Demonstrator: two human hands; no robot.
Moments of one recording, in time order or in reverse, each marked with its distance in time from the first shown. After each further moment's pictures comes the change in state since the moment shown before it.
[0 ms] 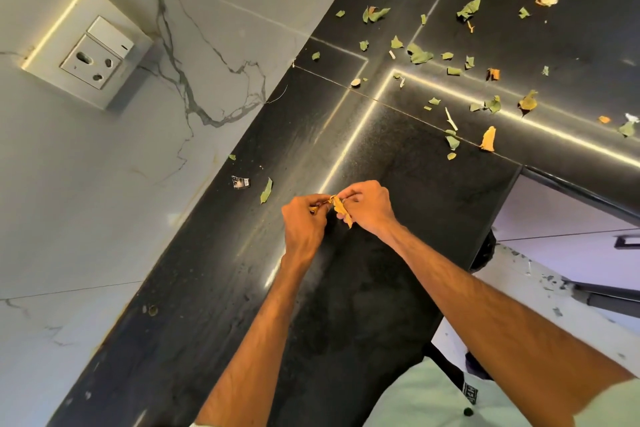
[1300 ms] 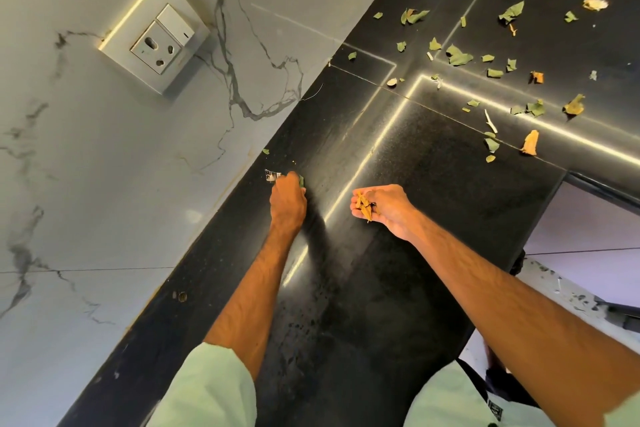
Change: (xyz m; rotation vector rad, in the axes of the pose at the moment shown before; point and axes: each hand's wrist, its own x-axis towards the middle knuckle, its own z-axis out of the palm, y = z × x) left_hand 0.063 -0.064 -0.062 0.443 0.049 -0.031; right_hand -0.003 -0.022 0.025 0.521 -0.125 0.332
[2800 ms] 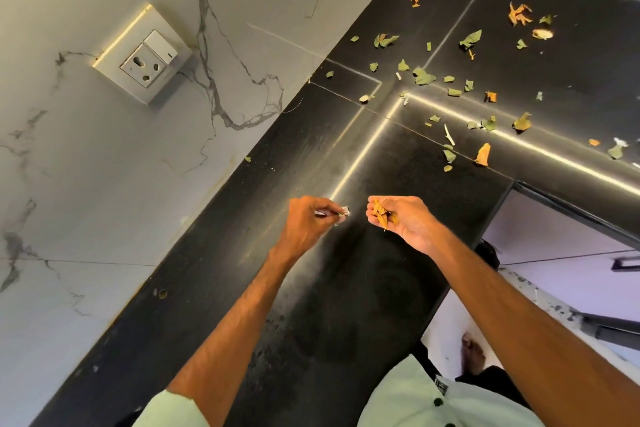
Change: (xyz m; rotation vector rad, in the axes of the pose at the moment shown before) left_hand -0.082 0.077 -0.001 -0.425 -0.160 0.481; right_hand -0.054 -0.013 -0.098 0.208 -0.085 -0.006
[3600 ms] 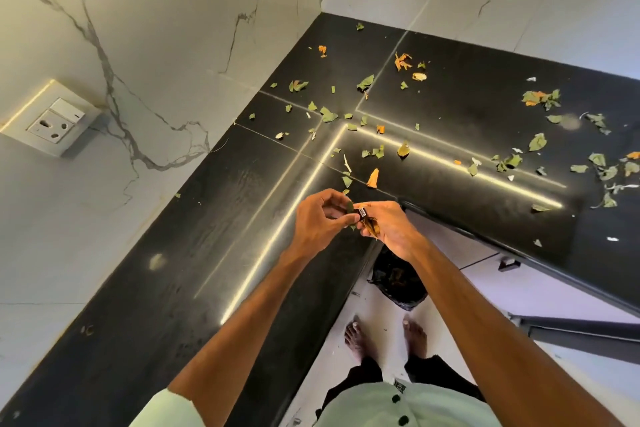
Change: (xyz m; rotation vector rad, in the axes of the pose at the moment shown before) left_hand 0.054 0.201 0.137 -0.204 0.026 -0.028; right_hand -0.068 -0.079 -0.153 -0.135 0.014 -0.189
